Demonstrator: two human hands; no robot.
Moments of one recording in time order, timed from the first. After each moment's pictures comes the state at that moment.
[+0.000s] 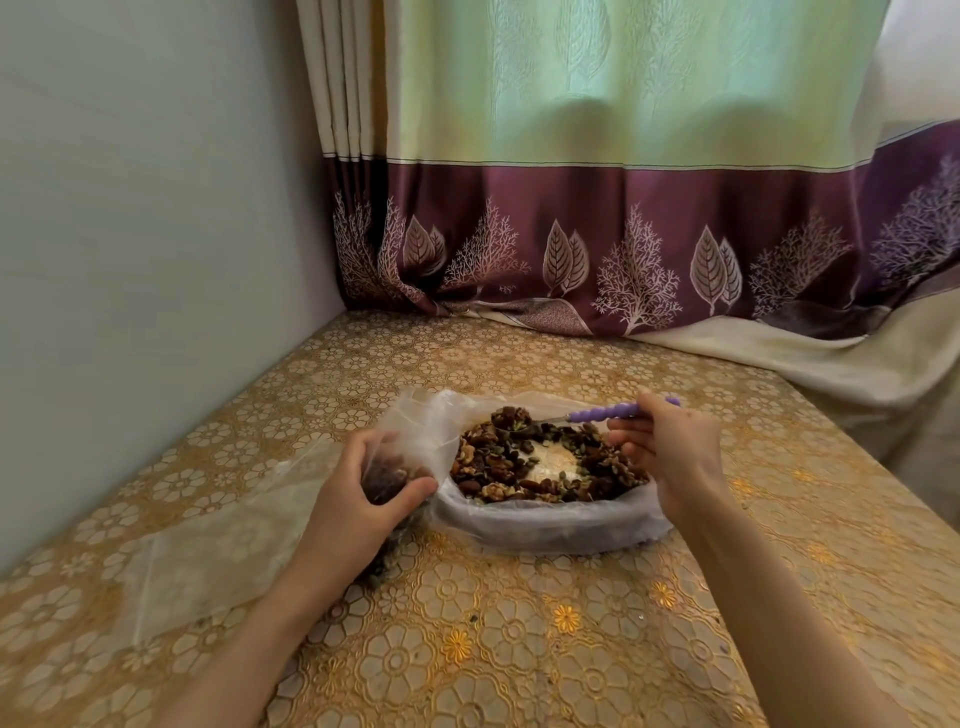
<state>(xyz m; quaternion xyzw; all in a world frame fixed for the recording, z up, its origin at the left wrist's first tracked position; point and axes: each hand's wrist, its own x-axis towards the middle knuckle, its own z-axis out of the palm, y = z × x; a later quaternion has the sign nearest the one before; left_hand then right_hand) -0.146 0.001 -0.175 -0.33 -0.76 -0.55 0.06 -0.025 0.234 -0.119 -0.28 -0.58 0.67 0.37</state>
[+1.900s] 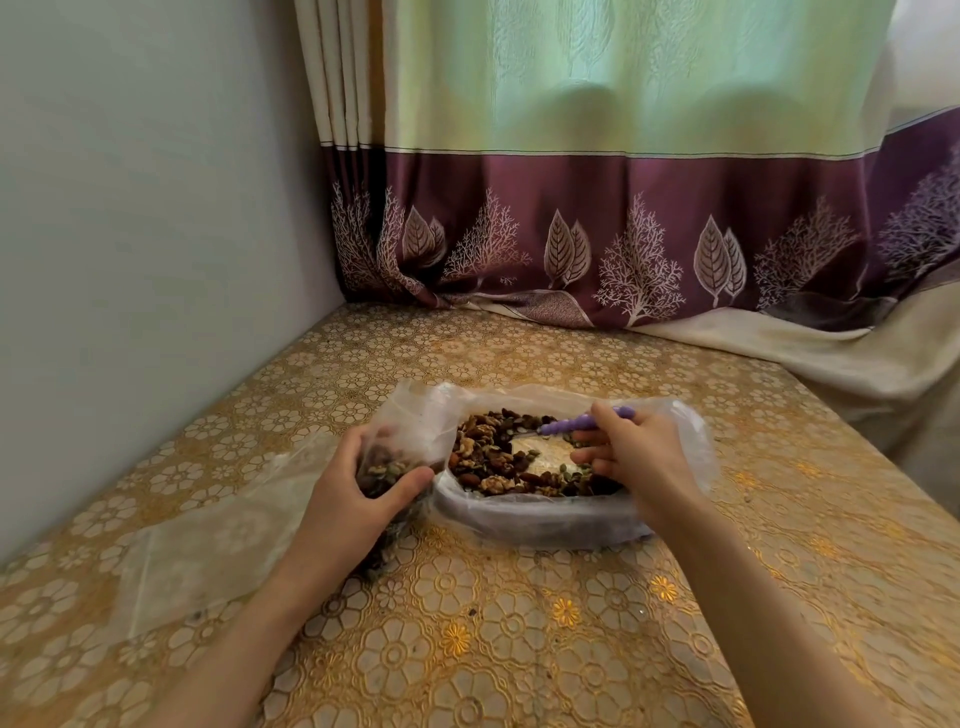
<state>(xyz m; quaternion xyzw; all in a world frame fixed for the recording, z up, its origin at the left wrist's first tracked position) -0.142 0.001 -0.170 -0.32 -0.76 -0.57 0.05 -0.034 0.219 -0.130 -0.25 -0.68 0.63 0.28</state>
